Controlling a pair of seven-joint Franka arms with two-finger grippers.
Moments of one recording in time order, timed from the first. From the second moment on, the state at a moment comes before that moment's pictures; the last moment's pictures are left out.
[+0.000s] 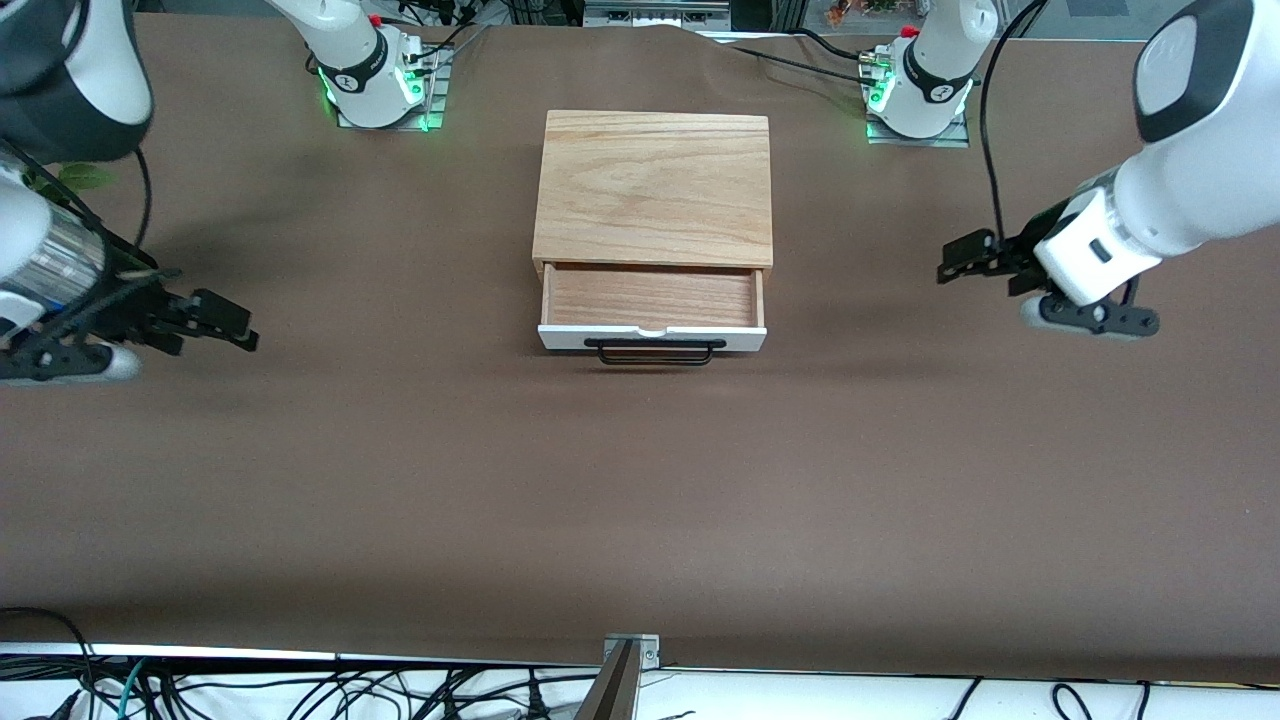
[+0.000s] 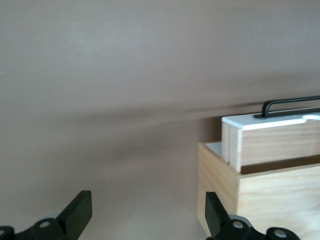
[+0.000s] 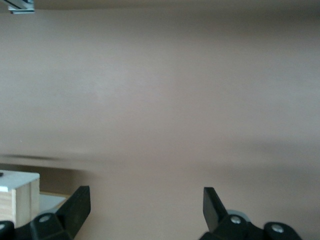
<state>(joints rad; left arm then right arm) -0.07 0.16 -0.08 -1.63 -0.25 1.66 -0.06 0.09 0.25 -0.01 -1.53 0.14 1.86 0.01</state>
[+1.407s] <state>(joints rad) -0.35 0.61 -0.10 -1.54 -0.58 2.01 -0.06 0.39 0.66 0.08 -1.45 0.51 2.17 0.04</state>
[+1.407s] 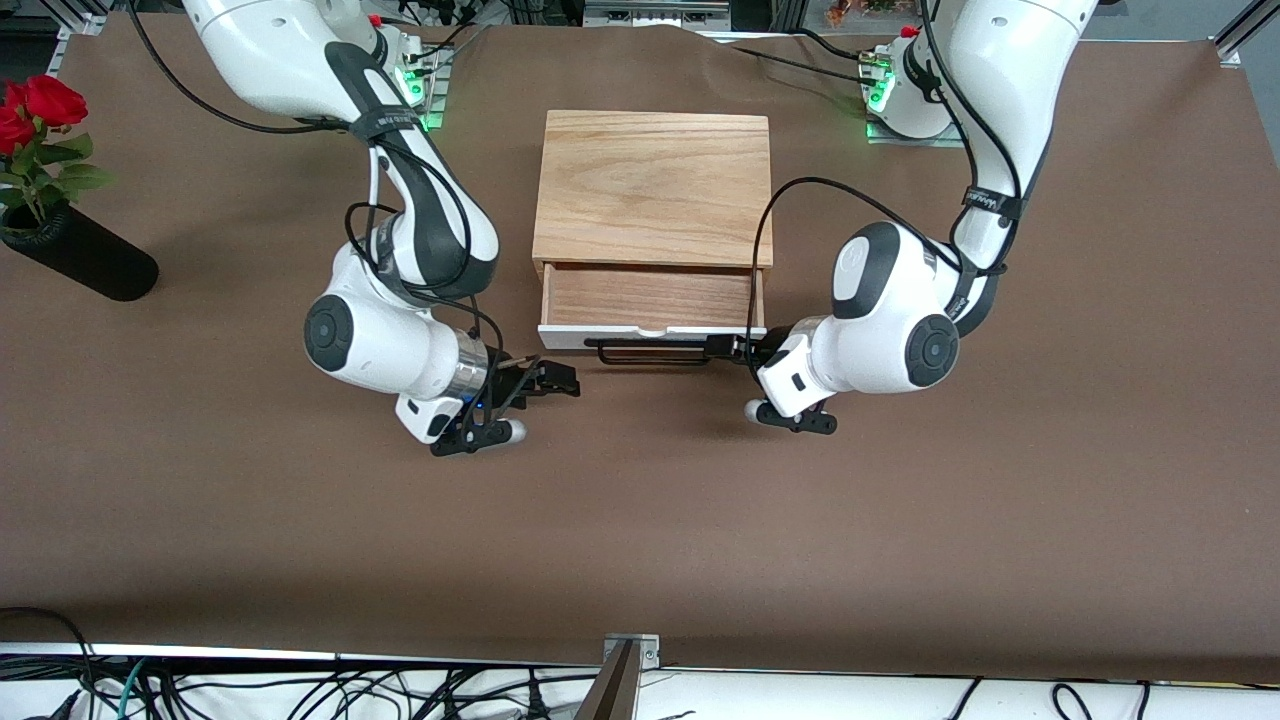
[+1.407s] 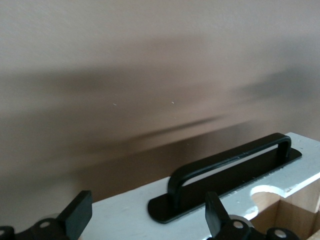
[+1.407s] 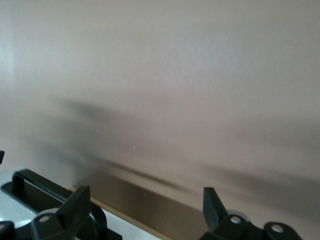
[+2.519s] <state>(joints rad) -0.35 0.62 -0.12 -1.54 -0.60 1.95 -0.07 0.40 0.67 0.14 -1.45 0.53 2.01 0.15</state>
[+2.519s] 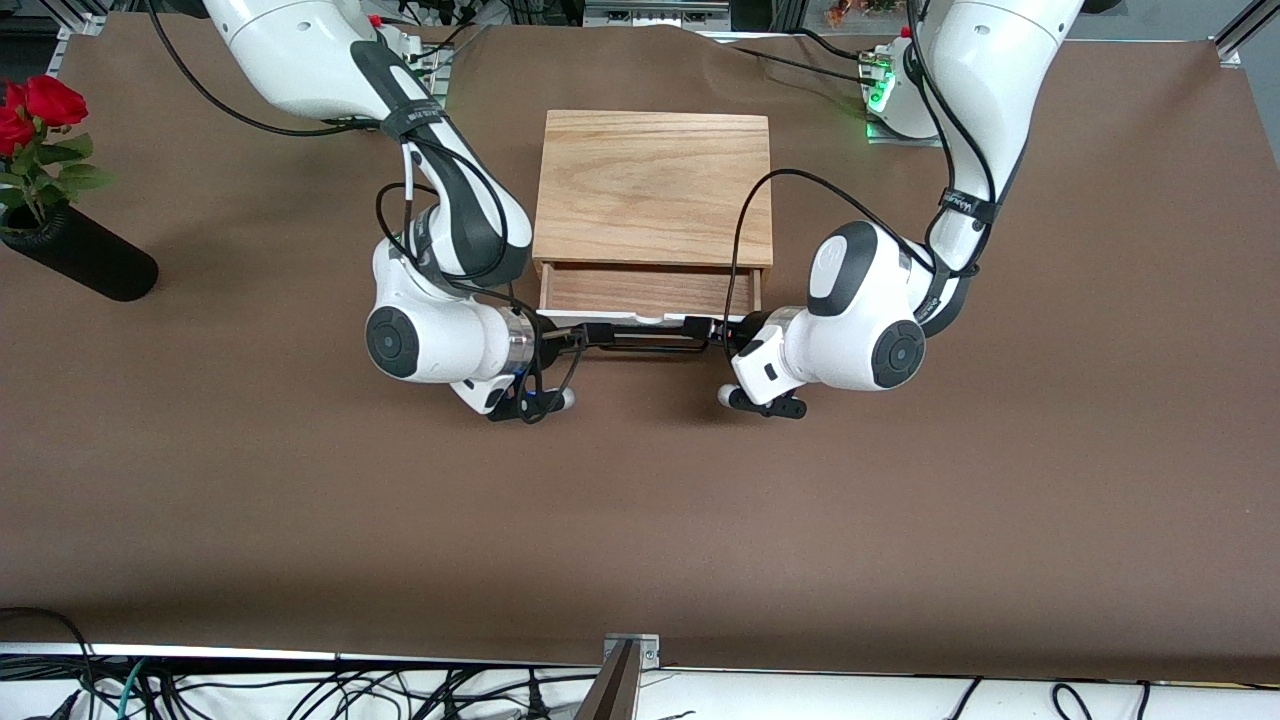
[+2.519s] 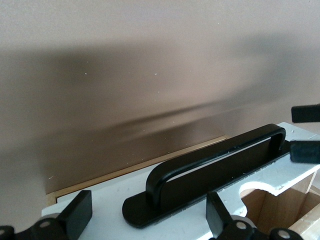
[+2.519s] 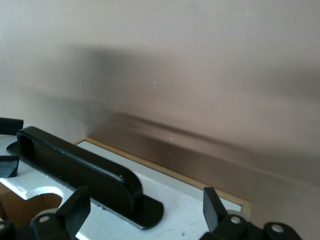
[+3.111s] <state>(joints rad) -0.35 0.63 -0.13 -1.54 -0.60 1.89 -0.07 0.42 0.69 0.14 -1.45 0.53 1.93 0.15</state>
